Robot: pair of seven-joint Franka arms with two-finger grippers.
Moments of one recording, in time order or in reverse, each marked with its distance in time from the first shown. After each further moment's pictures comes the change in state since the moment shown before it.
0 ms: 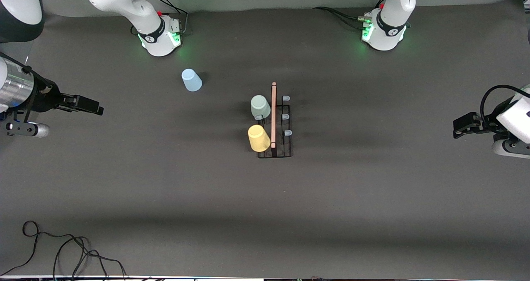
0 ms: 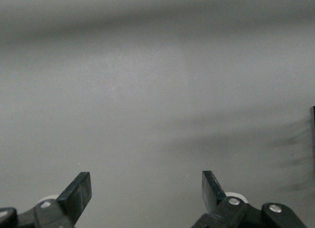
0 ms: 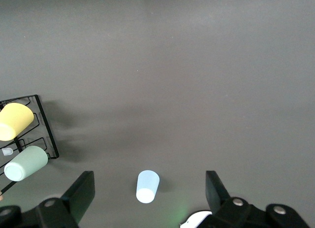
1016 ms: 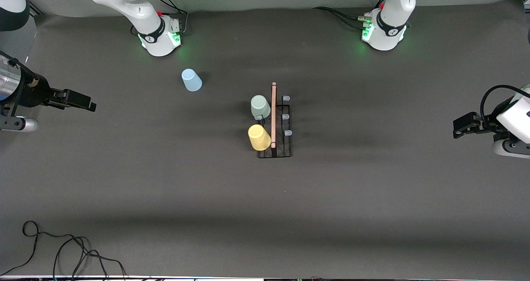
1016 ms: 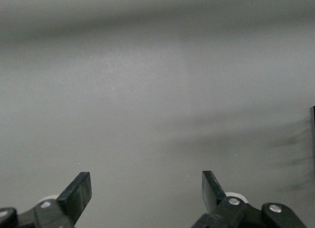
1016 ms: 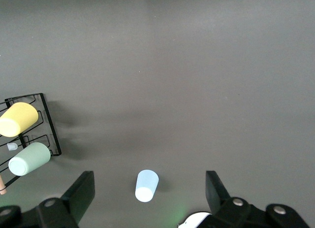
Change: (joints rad) left arm 0.000 0.000 0.000 0.000 0.000 0.000 0.000; right arm -0.364 -0.037 0.372 0.000 -0.031 0.001 -0.001
